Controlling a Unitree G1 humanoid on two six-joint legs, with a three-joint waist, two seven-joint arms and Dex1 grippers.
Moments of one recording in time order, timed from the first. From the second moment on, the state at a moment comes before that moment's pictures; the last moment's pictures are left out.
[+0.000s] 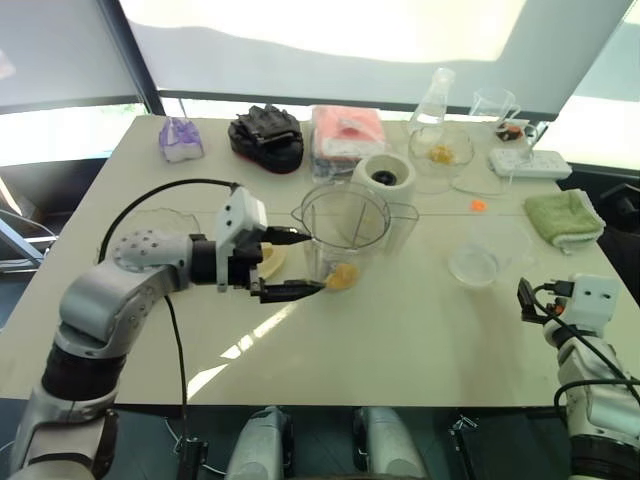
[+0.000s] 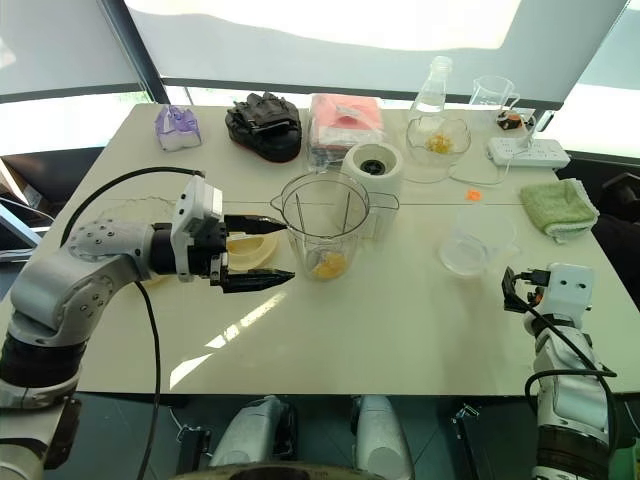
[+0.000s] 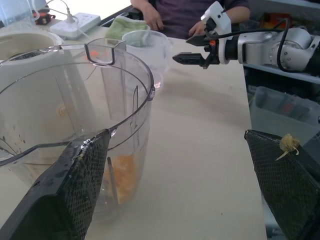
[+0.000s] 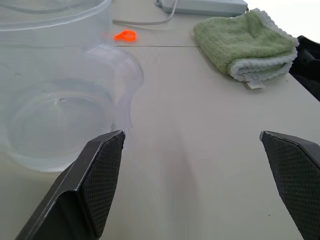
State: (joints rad) left arm -0.47 0.68 -0.03 -0.44 -0.62 0.78 -1.00; right arm 0.01 -0.45 -0.45 0.10 0.24 0.23 0.15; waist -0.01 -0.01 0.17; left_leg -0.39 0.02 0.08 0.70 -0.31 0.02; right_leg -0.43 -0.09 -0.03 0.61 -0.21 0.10
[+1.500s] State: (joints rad) left arm -0.47 0.73 -0.06 -0.47 -0.65 0.78 -0.98; right arm -0.40 -0.51 -0.36 0.83 0.11 -0.18 0.11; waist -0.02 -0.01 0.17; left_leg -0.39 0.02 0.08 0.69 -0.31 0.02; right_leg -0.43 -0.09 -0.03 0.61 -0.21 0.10
